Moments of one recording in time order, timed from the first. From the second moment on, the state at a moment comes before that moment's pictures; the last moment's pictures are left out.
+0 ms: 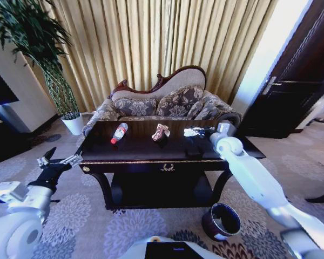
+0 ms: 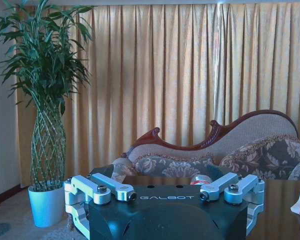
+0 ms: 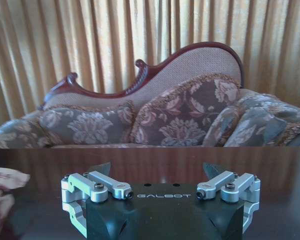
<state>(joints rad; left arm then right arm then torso) 1.69 -1.17 -1.09 -2.50 -0.69 0.43 -0.08 -0.54 0.88 0.11 1.49 0.90 -0.46 0.22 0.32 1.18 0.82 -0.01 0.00</state>
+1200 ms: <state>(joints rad) 1.68 -1.17 -1.11 -2.50 -0.69 0.40 -0.07 -0.44 0.90 0.03 1.27 0.78 -0.55 0.22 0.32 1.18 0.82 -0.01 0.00</state>
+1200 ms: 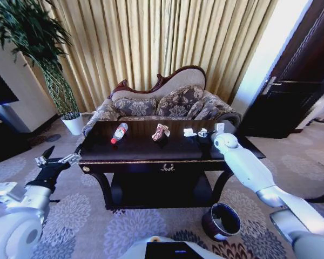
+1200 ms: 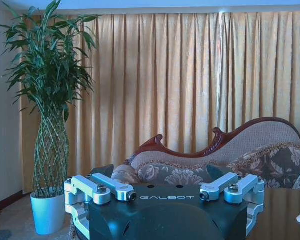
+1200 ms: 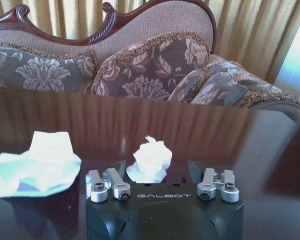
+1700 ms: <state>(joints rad) 1.67 -1.16 -1.11 -2.50 -0.70 0.40 -0.07 -0.47 0.90 0.06 1.28 0.78 -0.55 0.21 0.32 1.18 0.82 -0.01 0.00</state>
